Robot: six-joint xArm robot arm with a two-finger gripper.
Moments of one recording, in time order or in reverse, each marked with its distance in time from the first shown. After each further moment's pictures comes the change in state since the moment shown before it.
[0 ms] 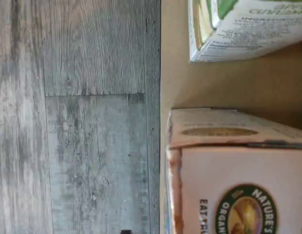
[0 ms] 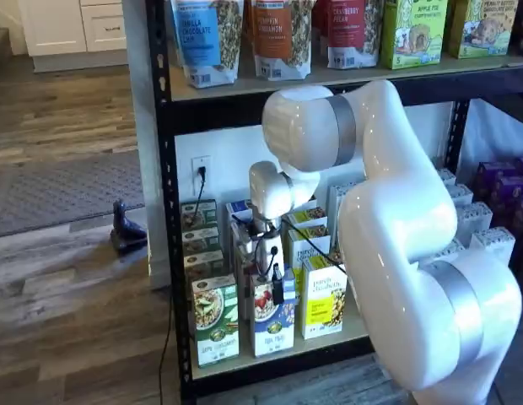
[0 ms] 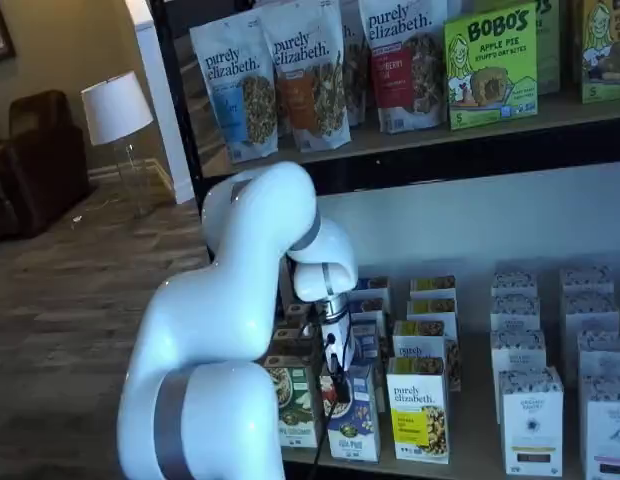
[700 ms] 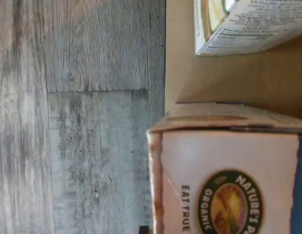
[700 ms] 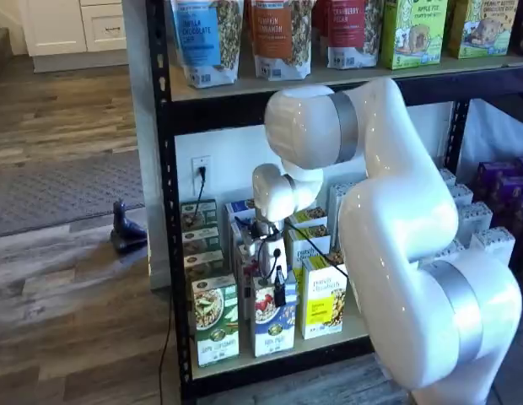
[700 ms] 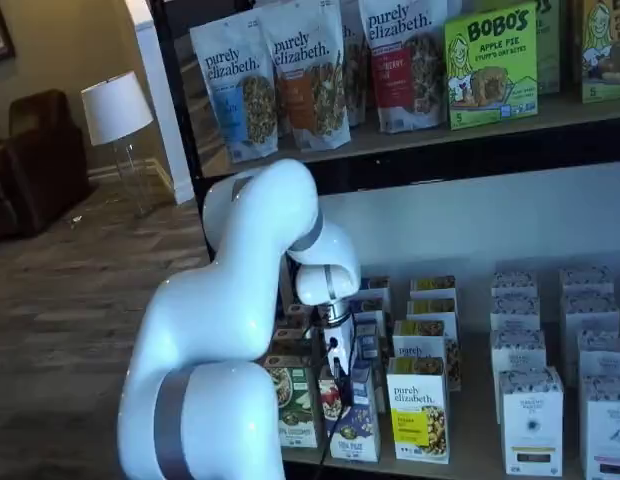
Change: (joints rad) arm -0.011 -0.011 0.038 -0.001 -0.031 -0.009
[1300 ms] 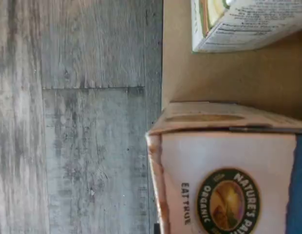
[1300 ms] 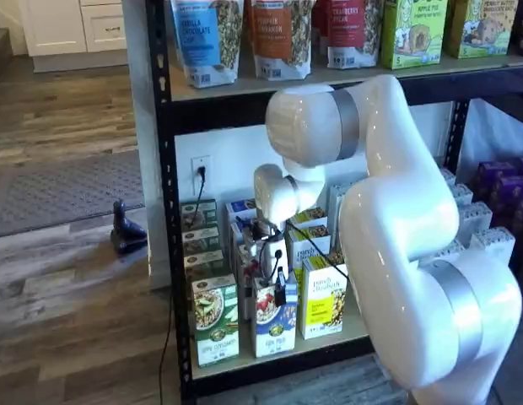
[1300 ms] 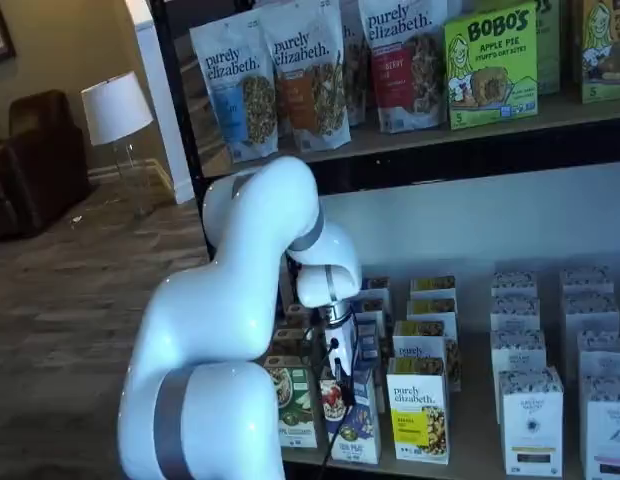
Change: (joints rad) arm -0.005 -0.016 0.036 -0.017 -0.041 0.009
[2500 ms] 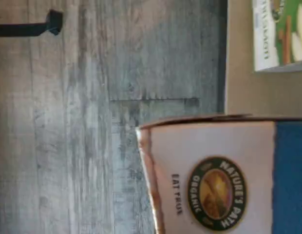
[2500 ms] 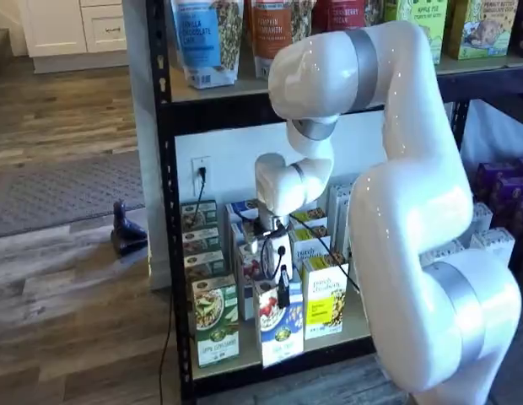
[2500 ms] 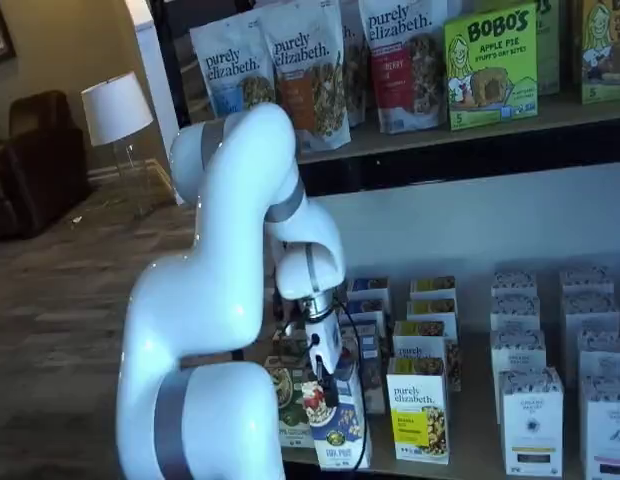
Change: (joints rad) arm 0.041 -0.325 0.425 -0.011 -0.091 0.057
